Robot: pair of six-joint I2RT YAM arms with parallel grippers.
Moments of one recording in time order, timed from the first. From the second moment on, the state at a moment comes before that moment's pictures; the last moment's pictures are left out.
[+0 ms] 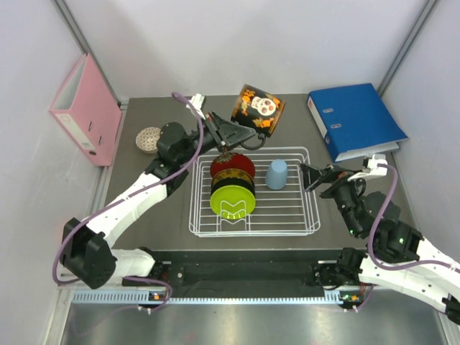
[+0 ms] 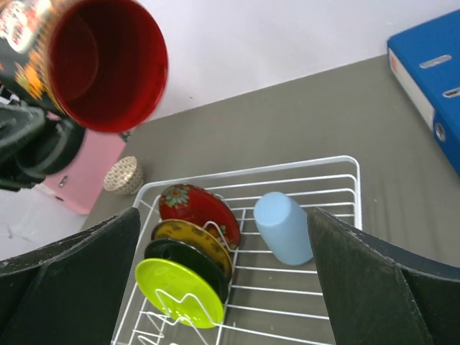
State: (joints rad) left arm -0.58 1.28 1.04 0.37 0.51 -1.22; right arm 1.05 0.47 0.75 -0.25 0.81 0.46
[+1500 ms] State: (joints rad) left arm -0.58 1.18 0.78 0.87 0.76 -1.59; right arm 0.60 0.98 0.77 0.49 -0.26 0.57
